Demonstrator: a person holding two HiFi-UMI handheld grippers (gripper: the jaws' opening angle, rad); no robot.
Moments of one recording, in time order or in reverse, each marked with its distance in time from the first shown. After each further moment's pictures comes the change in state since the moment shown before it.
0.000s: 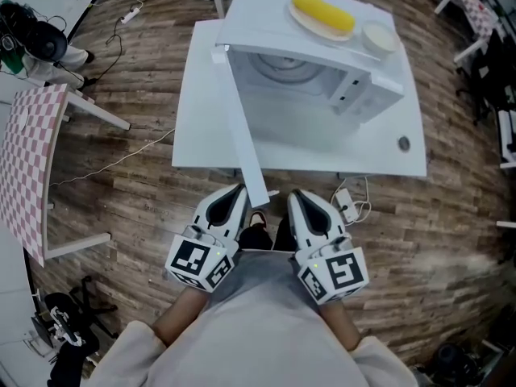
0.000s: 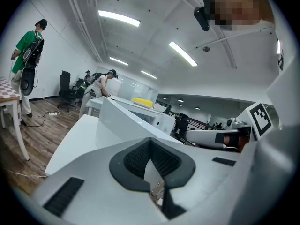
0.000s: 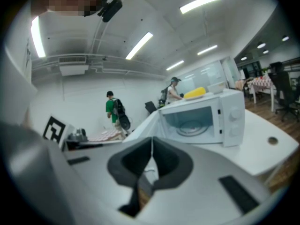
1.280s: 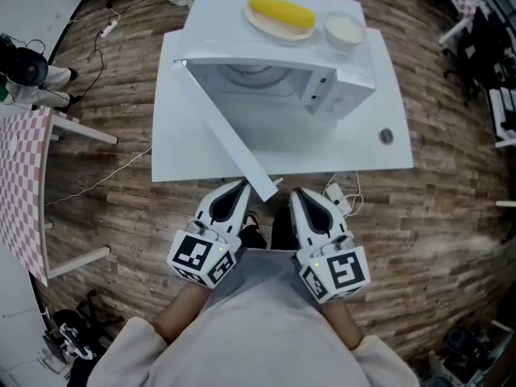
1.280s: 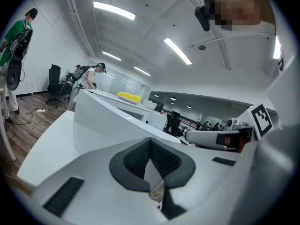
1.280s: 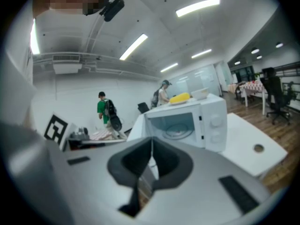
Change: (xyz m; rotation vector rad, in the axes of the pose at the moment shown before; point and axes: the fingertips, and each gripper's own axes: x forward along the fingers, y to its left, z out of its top) left arm 0.065 -0.044 0.001 -0.004 0.036 -0.106; right arm -0.022 -0.062 0.018 0.003 -0.012 -0.089
